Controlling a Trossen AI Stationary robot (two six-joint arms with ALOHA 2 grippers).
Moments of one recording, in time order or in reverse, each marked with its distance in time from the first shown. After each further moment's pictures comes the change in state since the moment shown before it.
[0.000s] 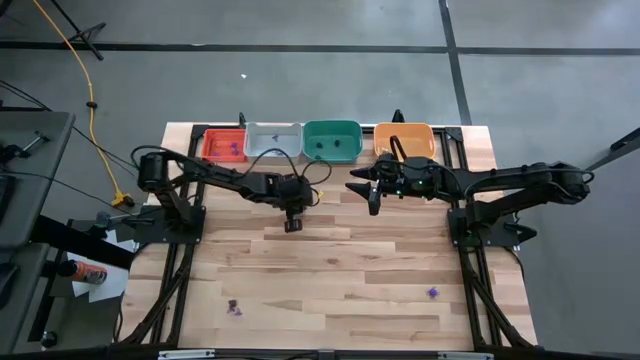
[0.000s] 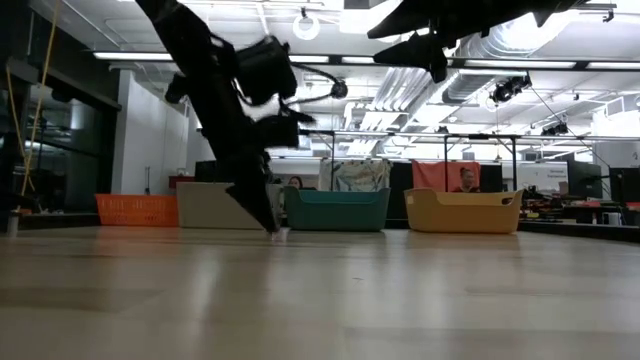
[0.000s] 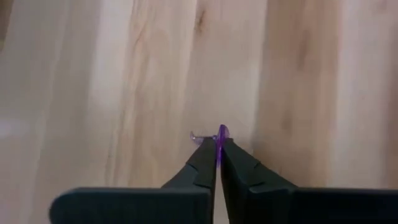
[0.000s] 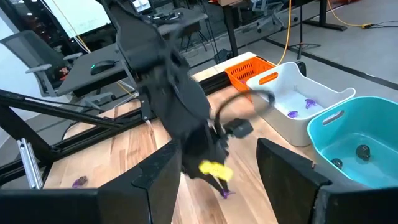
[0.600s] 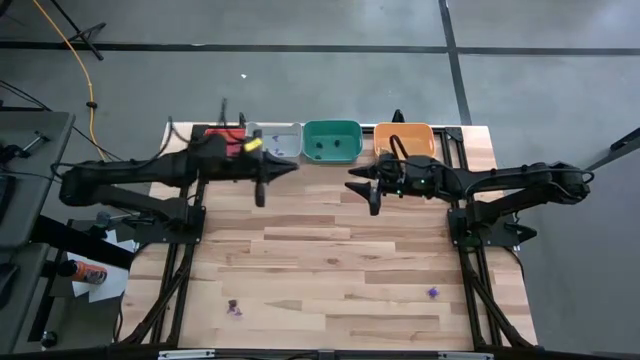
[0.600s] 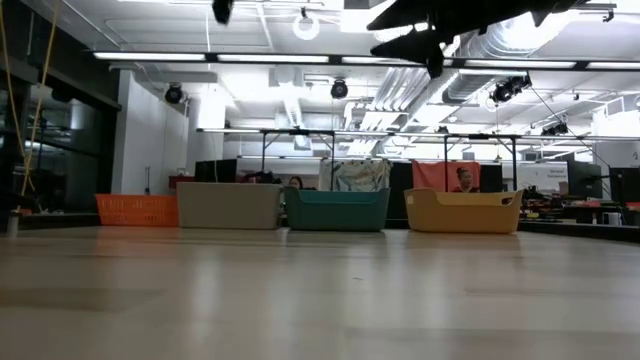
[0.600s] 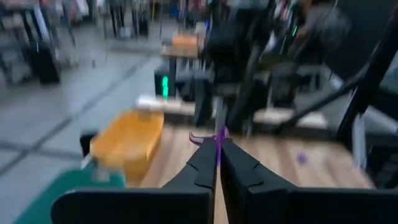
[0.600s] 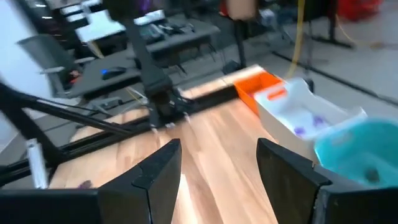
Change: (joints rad) left arm -0.004 -0.725 0.002 0.204 0.083 -0.090; right arm 0.000 0.000 0.000 0.042 -0.019 -0.037
